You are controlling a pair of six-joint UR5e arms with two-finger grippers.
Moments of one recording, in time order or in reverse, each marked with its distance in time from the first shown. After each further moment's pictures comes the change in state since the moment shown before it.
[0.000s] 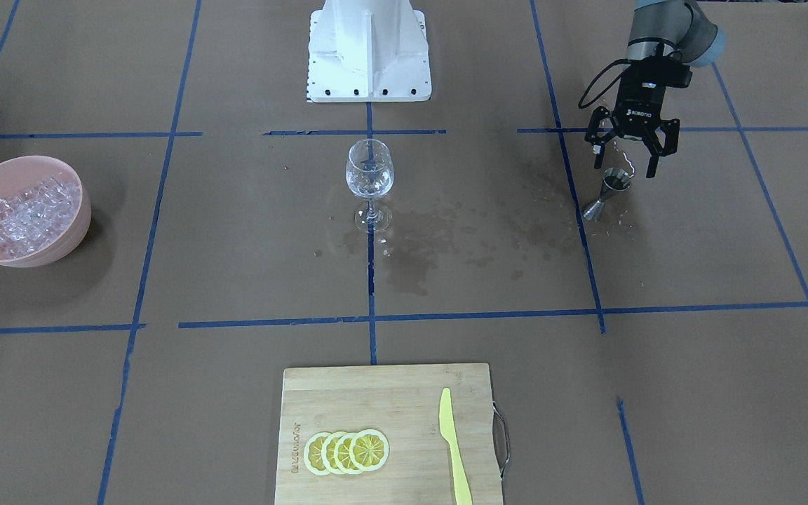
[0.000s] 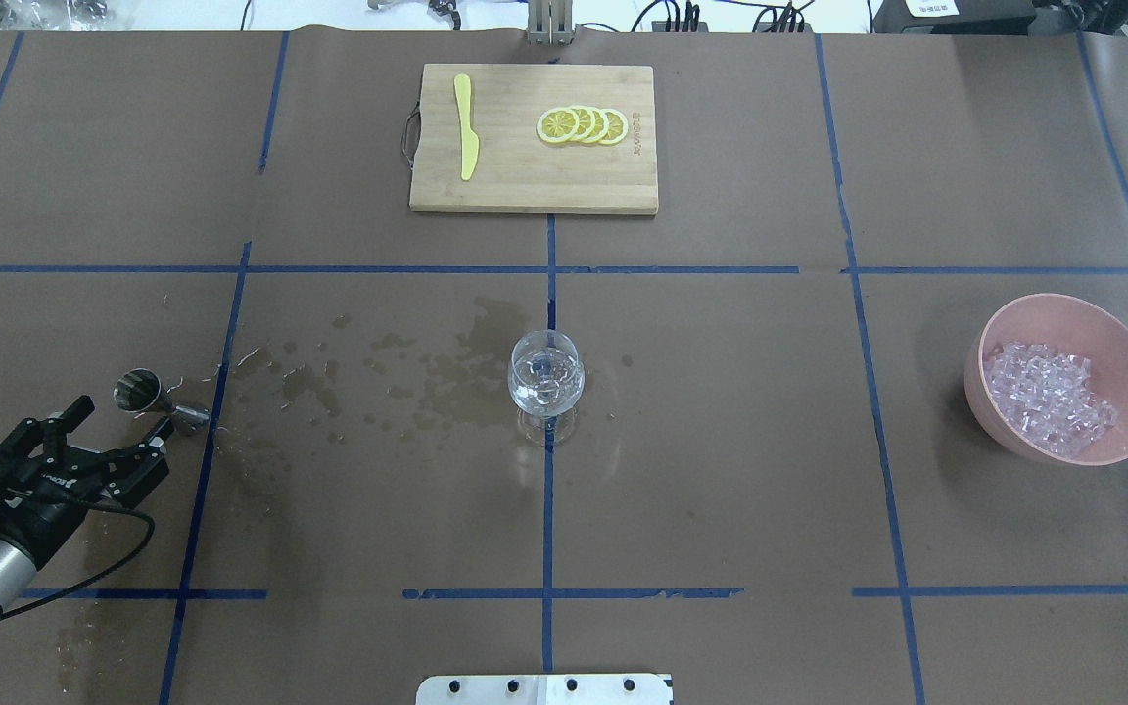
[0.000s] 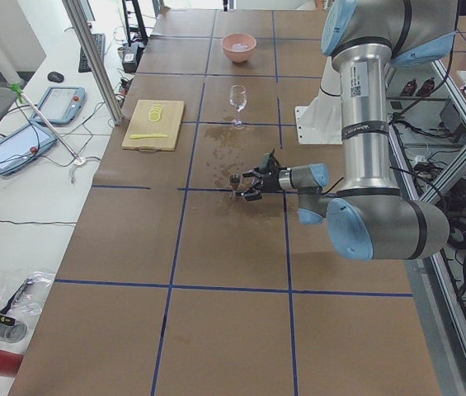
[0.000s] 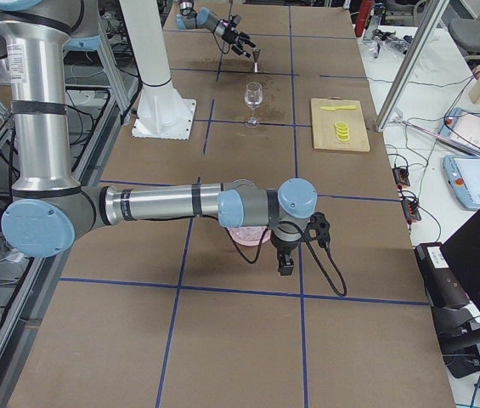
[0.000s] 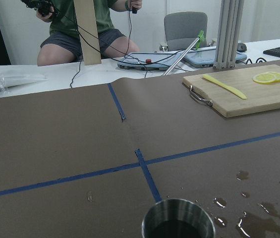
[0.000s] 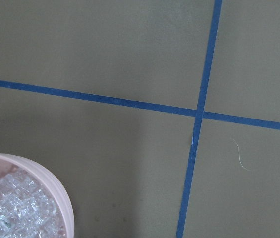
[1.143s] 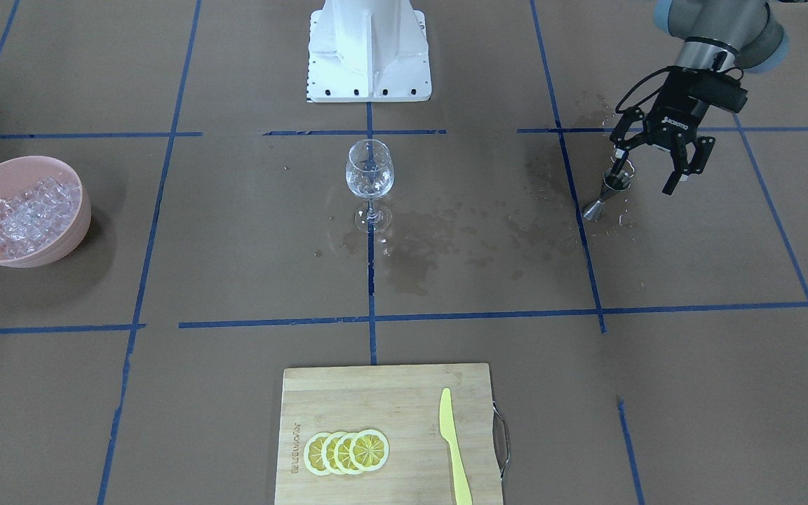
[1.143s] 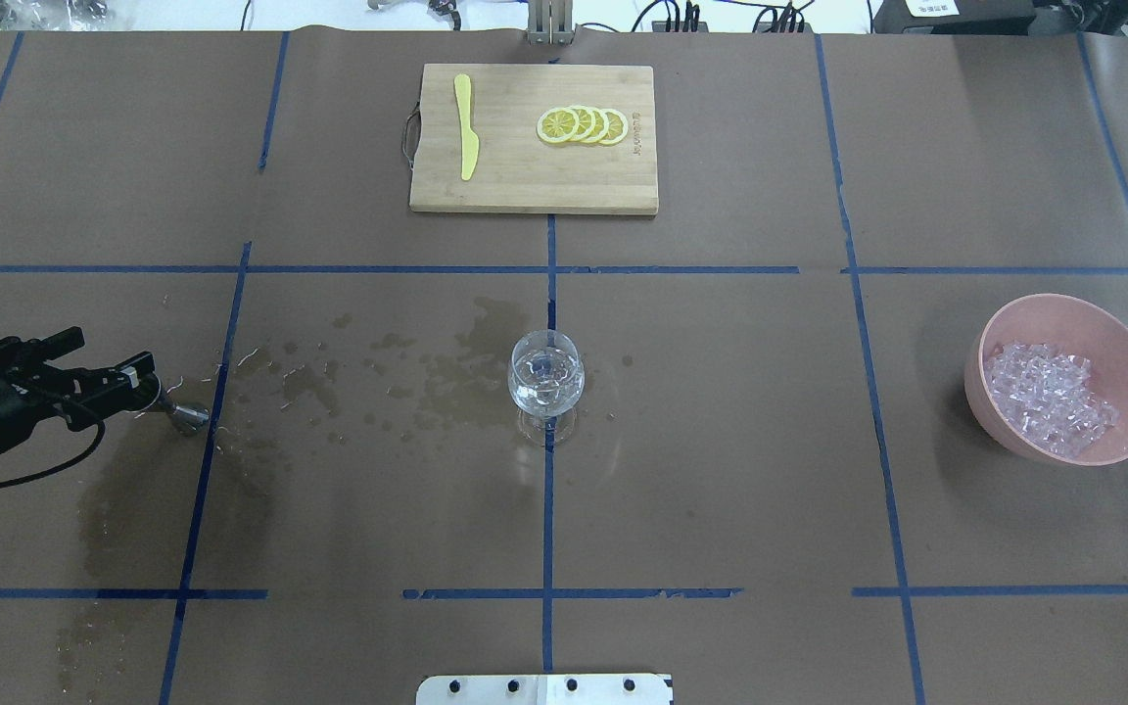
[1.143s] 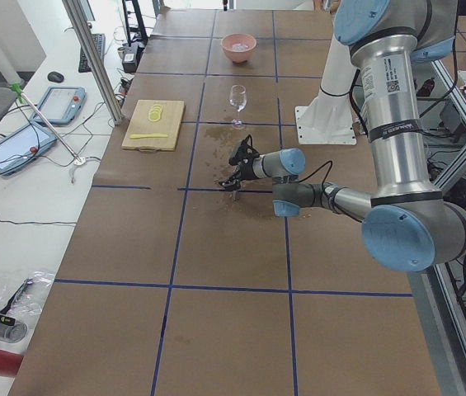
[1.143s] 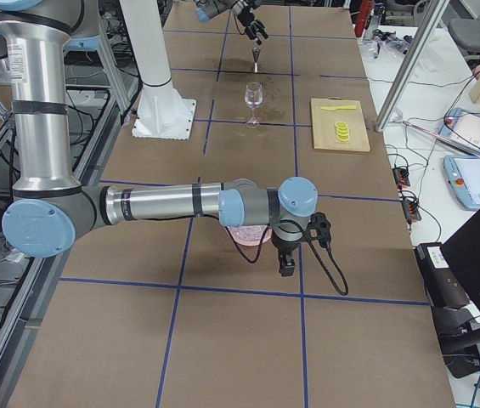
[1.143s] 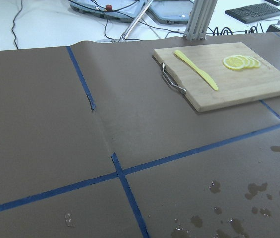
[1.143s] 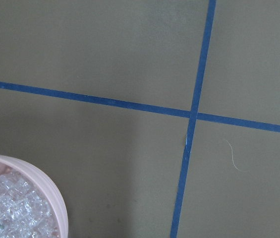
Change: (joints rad) left arm -0.338 0.022 -0.127 -0.002 -0.556 0.078; right arm 0.000 0.002 0.002 0.000 -0.021 0.000
